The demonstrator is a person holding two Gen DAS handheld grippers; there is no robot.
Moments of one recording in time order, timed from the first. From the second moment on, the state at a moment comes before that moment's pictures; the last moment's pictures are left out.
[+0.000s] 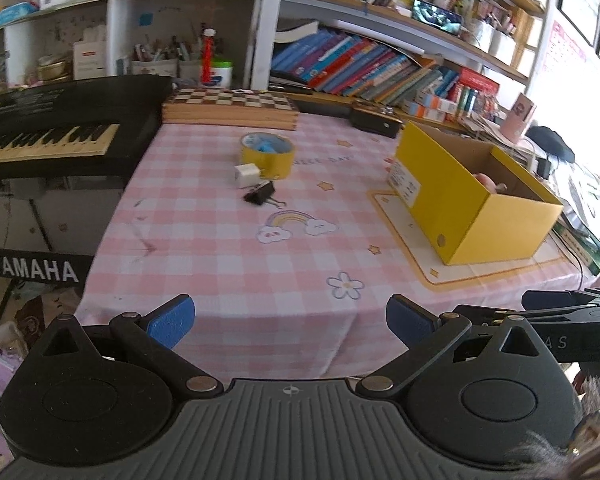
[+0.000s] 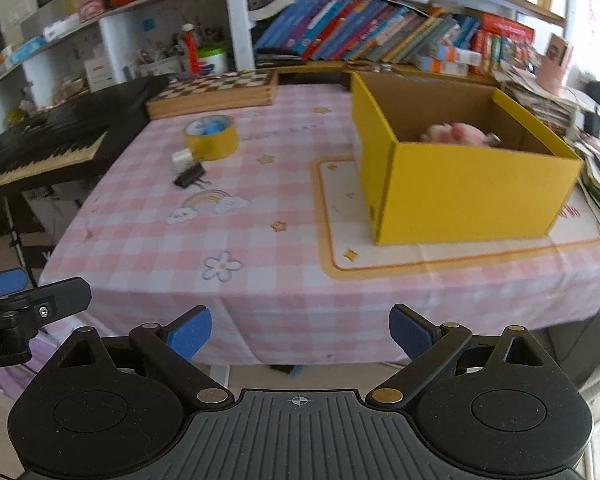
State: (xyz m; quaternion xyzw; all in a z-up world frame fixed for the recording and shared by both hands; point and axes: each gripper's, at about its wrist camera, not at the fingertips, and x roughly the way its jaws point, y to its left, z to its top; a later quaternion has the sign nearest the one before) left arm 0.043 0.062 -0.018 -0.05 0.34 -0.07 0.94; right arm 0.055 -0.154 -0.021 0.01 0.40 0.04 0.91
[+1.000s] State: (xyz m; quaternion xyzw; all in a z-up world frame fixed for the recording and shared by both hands) left arm 0.142 0.063 -0.035 -0.07 0.37 -0.02 0.93; right arm 0.173 -0.133 -0.037 -0.04 0.42 0.13 0.90
